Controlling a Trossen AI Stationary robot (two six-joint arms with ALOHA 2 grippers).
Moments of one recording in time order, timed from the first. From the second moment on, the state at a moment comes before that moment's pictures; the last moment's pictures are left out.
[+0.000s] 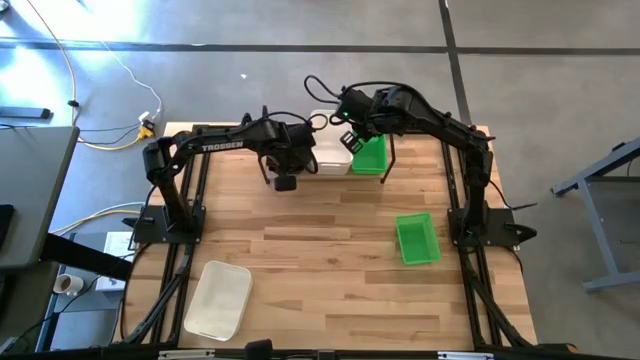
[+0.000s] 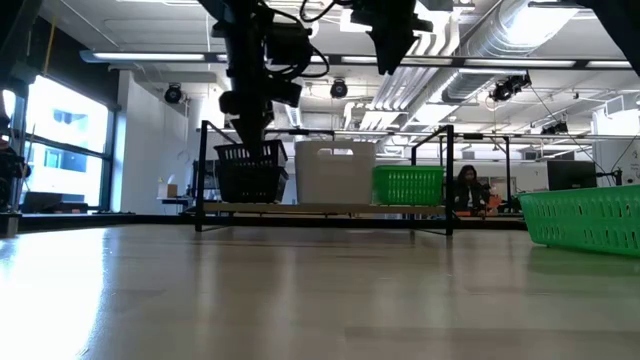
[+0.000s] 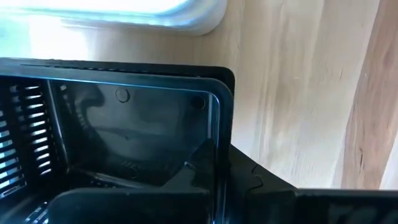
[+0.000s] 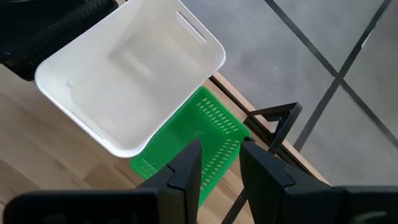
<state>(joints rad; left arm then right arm) 0.51 1.79 1.47 -1.04 -0.15 0.34 -0.31 1.94 2.29 -1.57 0.49 0.38</state>
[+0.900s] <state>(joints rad) 0.51 1.78 1.49 -1.11 -0.13 0.34 -0.31 1.93 2.29 -1.57 0.42 0.36</state>
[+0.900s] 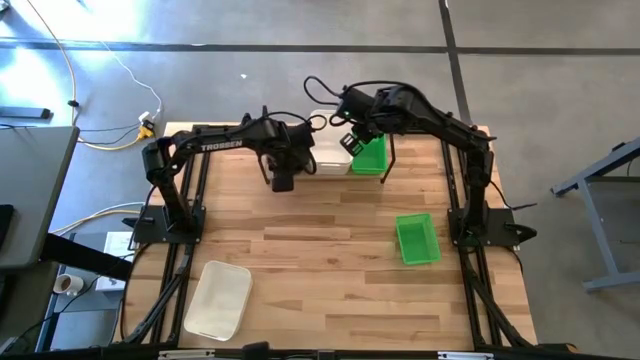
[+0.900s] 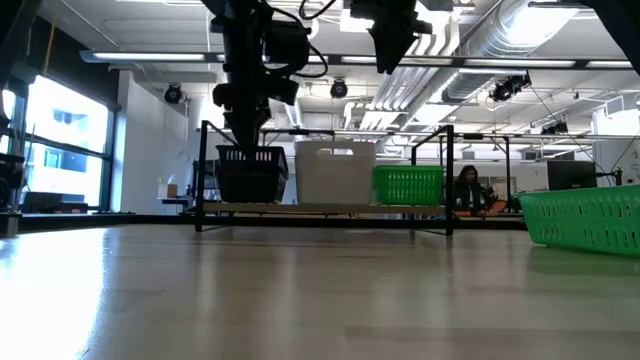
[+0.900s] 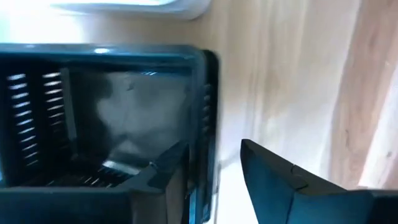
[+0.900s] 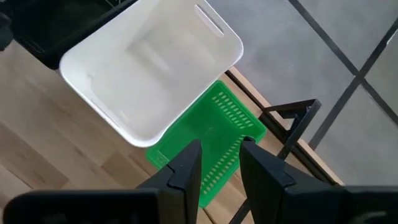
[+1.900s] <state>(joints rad) 0.57 1.79 1.64 -1.19 -0.16 0.31 -0.31 1.92 2.29 -1.57 0.42 0.36</state>
